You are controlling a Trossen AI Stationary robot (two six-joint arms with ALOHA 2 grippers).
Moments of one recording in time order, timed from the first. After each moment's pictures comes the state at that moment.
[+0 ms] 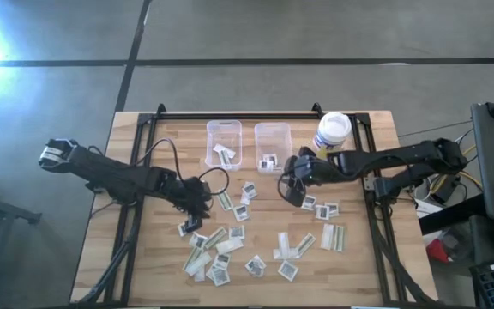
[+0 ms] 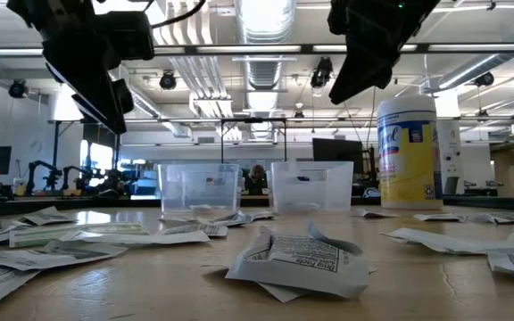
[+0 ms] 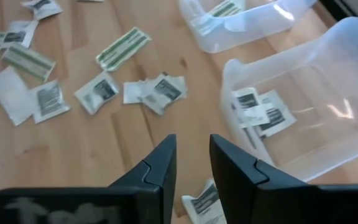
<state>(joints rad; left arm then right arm) -0.20 1.18 0.76 -0.48 0.08 -0.53 0.05 1.34 0.99 -0.52 0.24 0.35</state>
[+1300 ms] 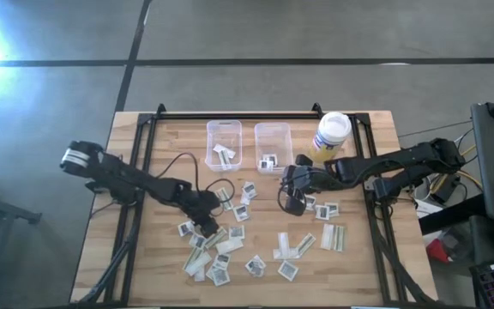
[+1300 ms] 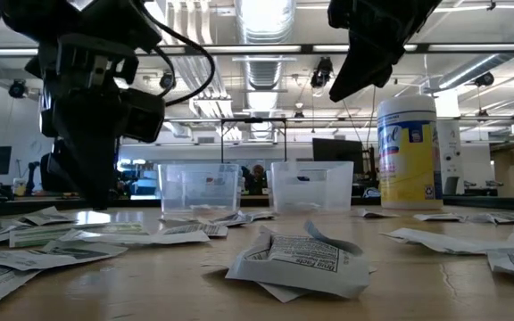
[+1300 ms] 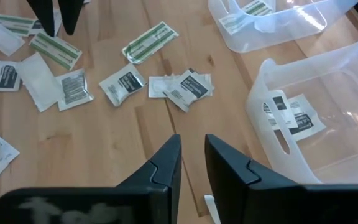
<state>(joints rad) -0.20 1.46 0.63 -0.09 0.29 -1.00 0.12 1.36 0.99 -0.49 0.24 0.34</state>
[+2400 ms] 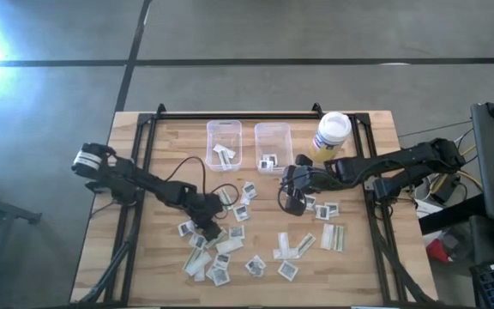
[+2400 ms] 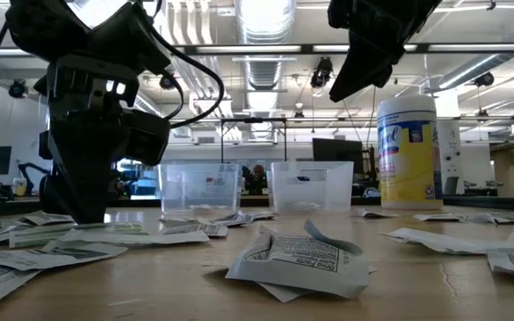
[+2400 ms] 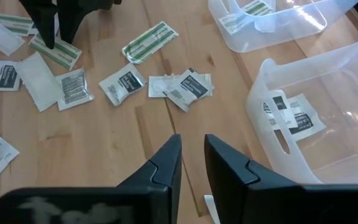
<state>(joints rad) -0.20 1.57 0.63 0.00 0.38 -0.98 0.12 1.36 0.99 -0.49 0.24 0.34</state>
